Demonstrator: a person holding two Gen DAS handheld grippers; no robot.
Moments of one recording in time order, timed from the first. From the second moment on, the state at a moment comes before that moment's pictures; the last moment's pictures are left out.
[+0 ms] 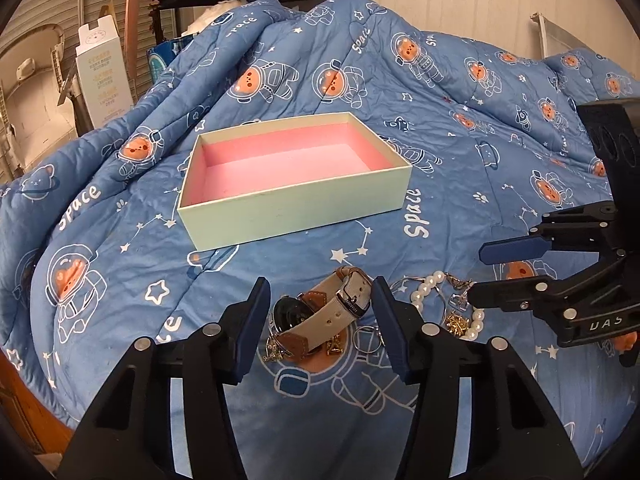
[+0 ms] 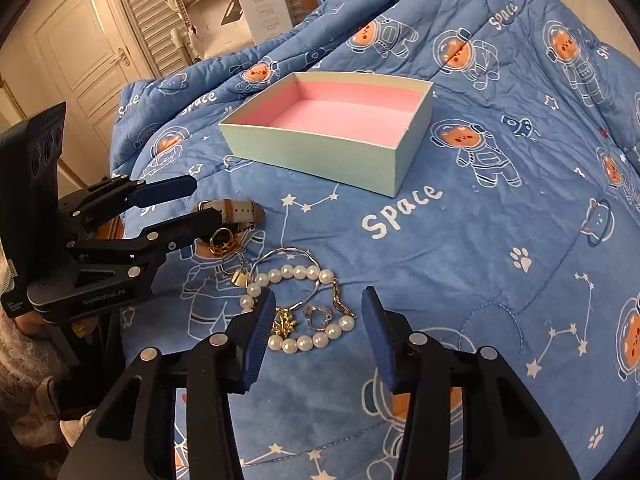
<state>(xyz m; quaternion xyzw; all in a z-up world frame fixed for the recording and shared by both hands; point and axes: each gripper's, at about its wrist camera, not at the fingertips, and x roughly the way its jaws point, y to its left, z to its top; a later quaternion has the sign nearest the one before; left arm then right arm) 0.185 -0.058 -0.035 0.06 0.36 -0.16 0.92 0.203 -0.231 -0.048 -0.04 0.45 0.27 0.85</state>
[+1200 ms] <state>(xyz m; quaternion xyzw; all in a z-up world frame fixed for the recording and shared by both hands) 0.185 -0.018 -0.019 -0.05 0.38 -0.19 0.90 0.205 -0.222 -0.024 -0.04 0.43 0.31 0.85</state>
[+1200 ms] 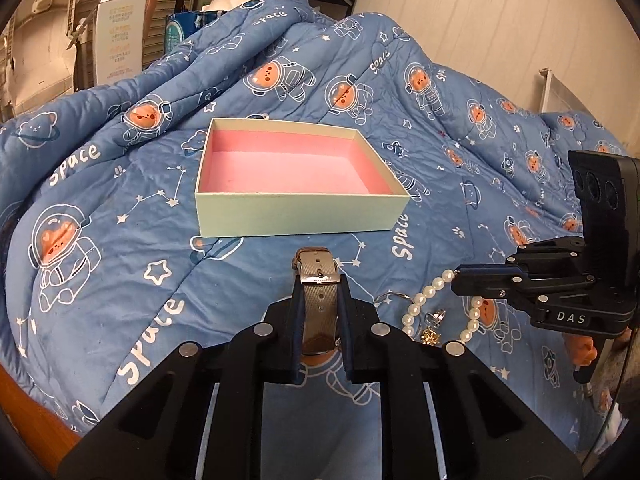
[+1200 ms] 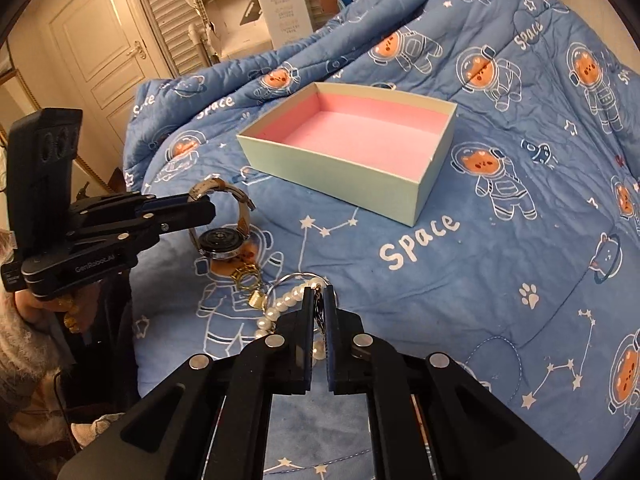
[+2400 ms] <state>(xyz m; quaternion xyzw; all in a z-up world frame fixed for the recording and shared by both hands) 0.355 -0.033 0.014 -0.02 0.38 -0.15 0.91 0.389 -0.191 0.004 0.05 0.43 0.23 0.87</state>
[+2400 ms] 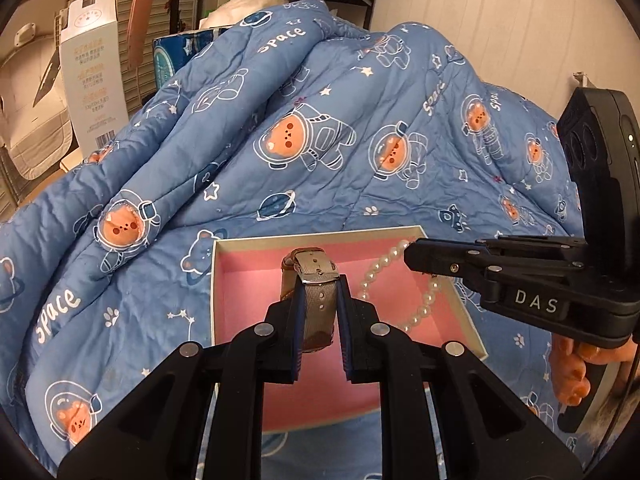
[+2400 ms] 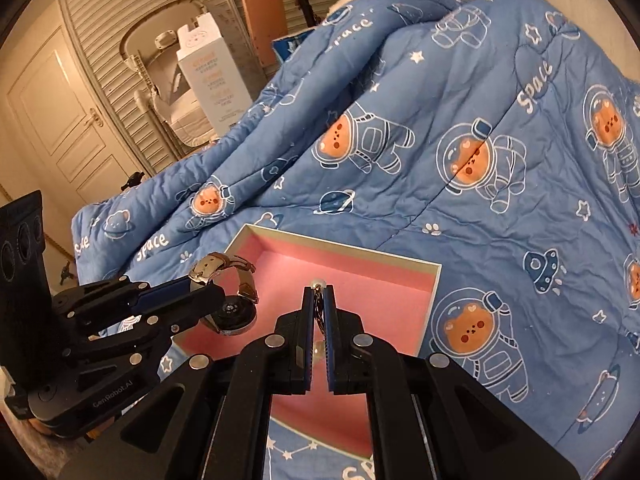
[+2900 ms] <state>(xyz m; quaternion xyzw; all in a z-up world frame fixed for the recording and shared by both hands) 0.380 -0.036 -0.023 -0.03 0.40 -0.12 0.91 0.425 -0.184 -0.032 0.05 0.47 0.19 0.86</state>
